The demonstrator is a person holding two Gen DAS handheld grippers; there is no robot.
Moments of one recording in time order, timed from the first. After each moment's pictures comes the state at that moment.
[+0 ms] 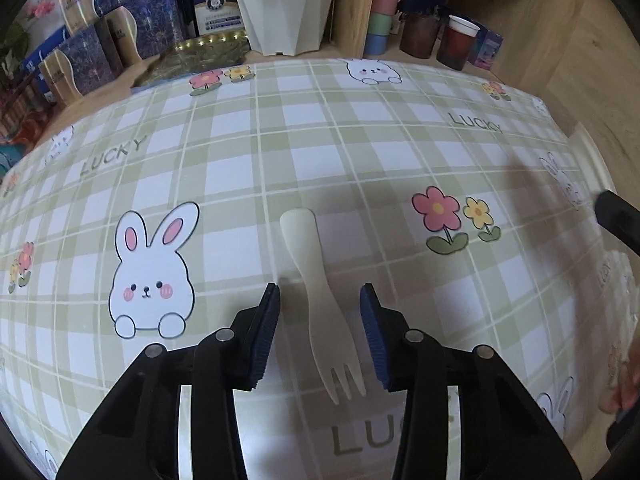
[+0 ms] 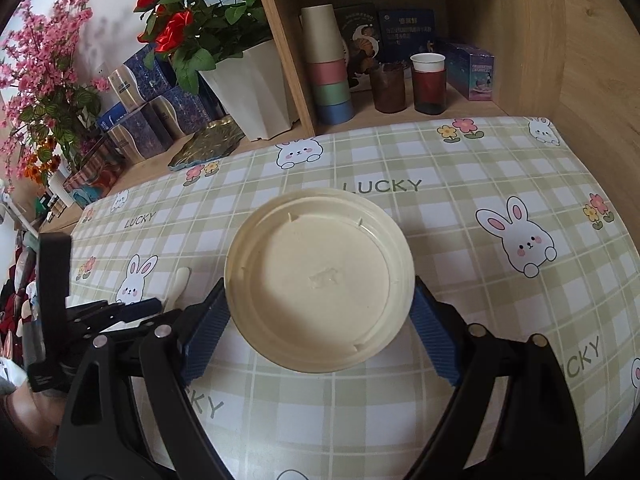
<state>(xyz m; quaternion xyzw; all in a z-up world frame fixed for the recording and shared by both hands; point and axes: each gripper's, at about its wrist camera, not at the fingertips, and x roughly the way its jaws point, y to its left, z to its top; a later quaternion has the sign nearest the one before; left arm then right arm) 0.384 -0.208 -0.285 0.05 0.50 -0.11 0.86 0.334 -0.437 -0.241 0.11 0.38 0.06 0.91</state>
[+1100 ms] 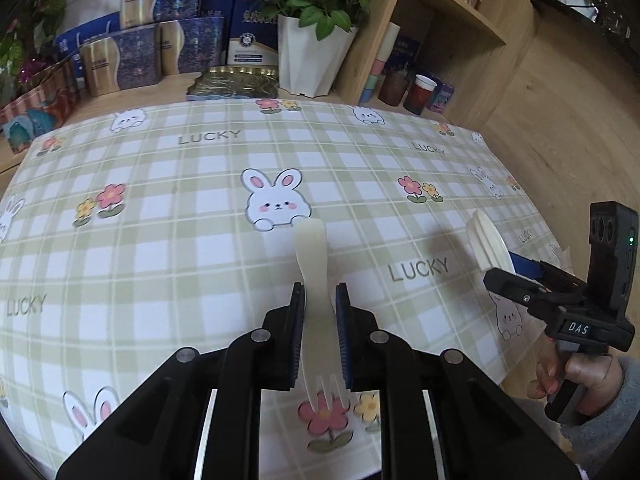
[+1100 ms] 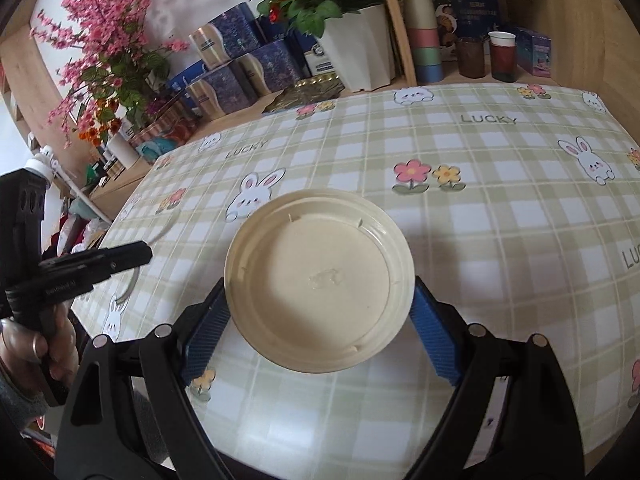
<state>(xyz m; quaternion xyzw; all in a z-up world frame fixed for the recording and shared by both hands) 0.248 -0.048 -0.212 -0.03 0.44 -0.20 0.87 0.232 -0.316 -0.253 0.11 0.40 0.16 0.90</state>
